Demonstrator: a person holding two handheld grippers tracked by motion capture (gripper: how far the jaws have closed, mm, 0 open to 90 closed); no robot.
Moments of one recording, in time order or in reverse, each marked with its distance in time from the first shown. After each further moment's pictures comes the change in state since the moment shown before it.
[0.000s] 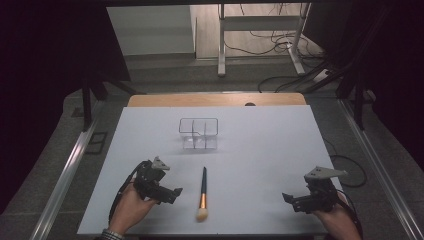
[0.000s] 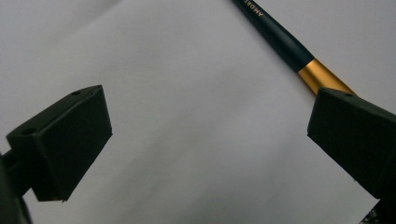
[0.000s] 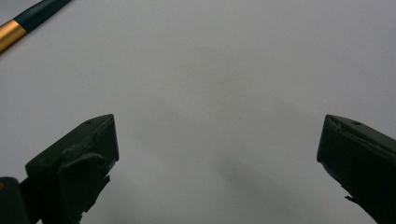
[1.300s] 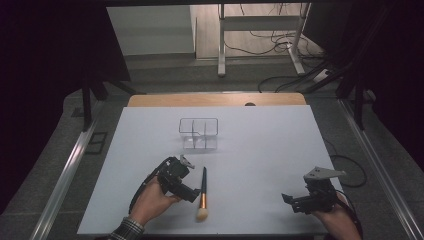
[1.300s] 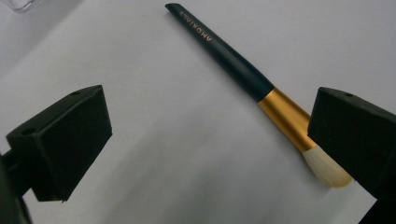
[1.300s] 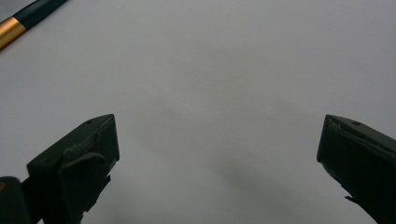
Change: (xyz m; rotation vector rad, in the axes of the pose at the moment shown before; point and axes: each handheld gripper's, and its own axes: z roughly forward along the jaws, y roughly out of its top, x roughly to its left) left arm -0.031 0.042 0.029 0.108 -0.042 0.099; right arm 0.002 0.000 0.001 0.004 0.000 0.000
